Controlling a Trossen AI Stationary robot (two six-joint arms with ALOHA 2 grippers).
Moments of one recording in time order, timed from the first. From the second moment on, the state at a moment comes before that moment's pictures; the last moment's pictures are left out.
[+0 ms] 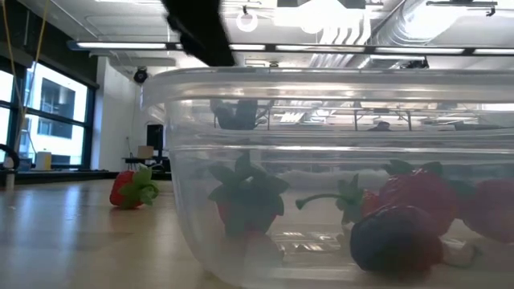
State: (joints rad) left arm -0.15 1.64 1.29 -0.65 -0.32 -0.28; right arm 0.63 1.57 1.77 -1.38 0.63 1.26
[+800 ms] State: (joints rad) left arm -0.06 2.00 1.29 -0.47 -0.20 0.00; right arm 0.65 1.56 1.77 -1.40 0.65 1.30
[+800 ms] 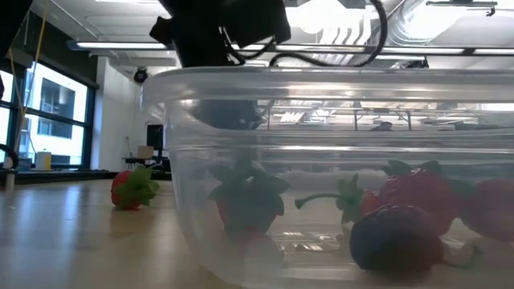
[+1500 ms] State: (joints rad) left arm -0.03 1.99 1.37 -0.52 -0.20 -0.09; right arm 0.65 1.56 1.77 -1.42 0.65 1.30
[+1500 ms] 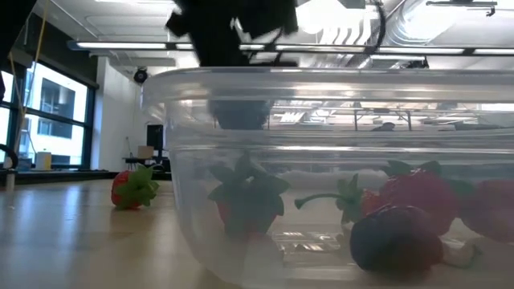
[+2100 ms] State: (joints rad) left arm 0.05 1.98 1.55 -0.96 -0.13 -0.58; right arm 0.65 1.56 1.77 -1.46 0.65 1.27
